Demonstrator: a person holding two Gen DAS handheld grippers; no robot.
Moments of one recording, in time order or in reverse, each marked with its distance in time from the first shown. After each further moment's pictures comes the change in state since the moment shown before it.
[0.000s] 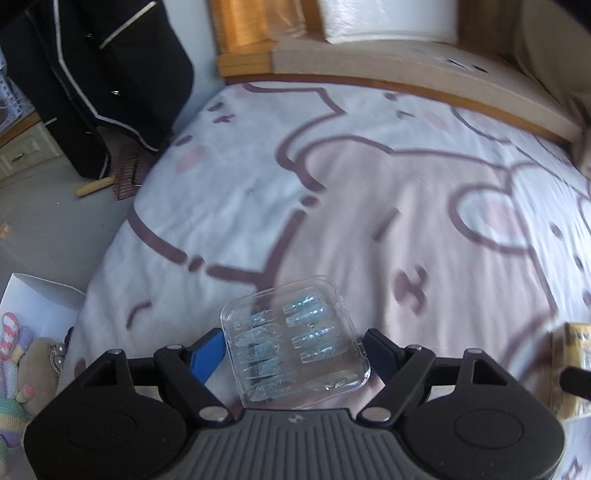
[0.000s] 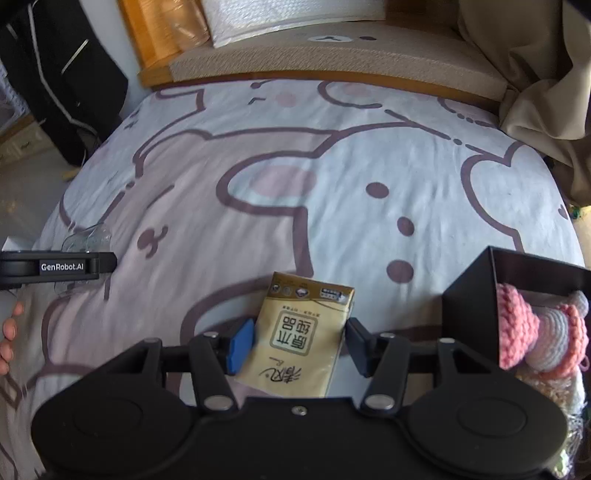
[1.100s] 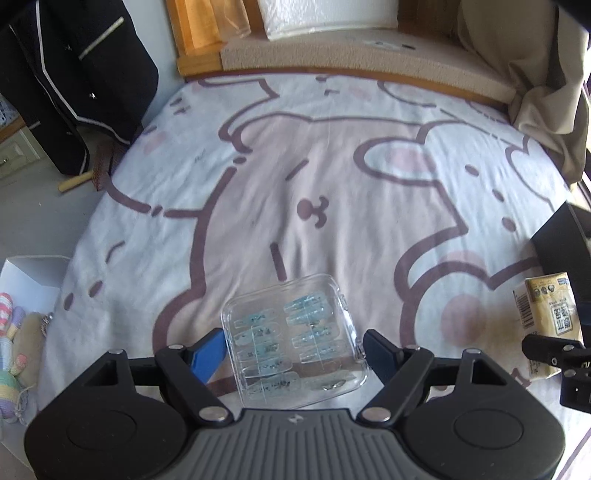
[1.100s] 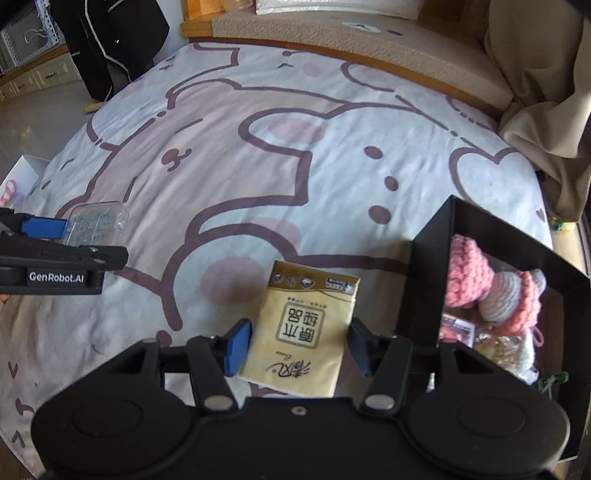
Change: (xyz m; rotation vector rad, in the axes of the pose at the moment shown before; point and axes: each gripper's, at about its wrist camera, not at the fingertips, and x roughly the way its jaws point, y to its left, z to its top) left arm -0.064 -0.039 -0.050 0.051 0.011 -0.062; right arm -0.043 -0.003 -0.039 -0.166 0.062 -0.038
